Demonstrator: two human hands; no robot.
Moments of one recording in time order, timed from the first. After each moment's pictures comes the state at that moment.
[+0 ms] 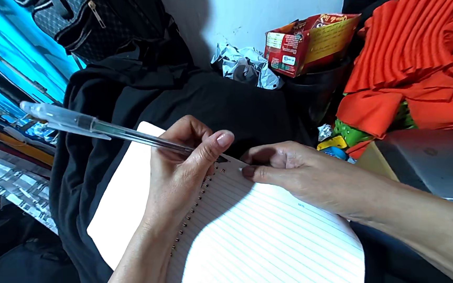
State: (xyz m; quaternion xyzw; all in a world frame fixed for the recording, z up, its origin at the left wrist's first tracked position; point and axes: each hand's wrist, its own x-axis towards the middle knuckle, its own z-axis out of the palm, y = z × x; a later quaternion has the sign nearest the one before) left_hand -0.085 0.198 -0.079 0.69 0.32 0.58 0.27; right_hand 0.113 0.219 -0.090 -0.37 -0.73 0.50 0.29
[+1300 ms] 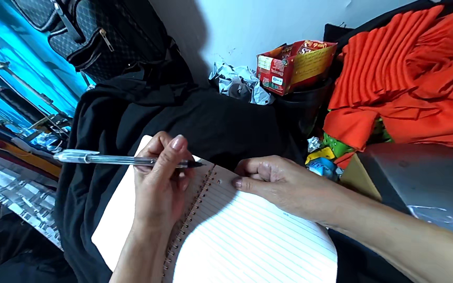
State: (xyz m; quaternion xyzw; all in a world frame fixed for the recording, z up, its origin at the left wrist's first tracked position) left_hand -0.098 0.196 -0.076 0.61 0.27 0.65 0.36; right_hand 0.110 0.221 -0.095 -0.37 -0.74 0.48 0.30
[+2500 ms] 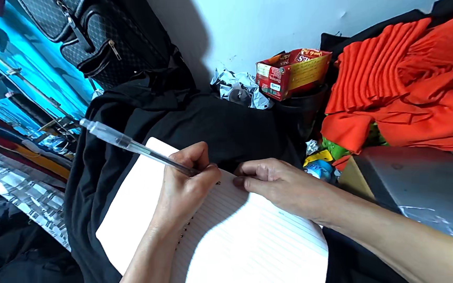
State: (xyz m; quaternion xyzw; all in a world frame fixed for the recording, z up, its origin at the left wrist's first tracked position) left_hand -0.084 0.196 -0.074 0.73 0.40 0.51 0.21; right_hand 0.111 0.222 -0.091 -0.38 -0.75 0.47 0.28
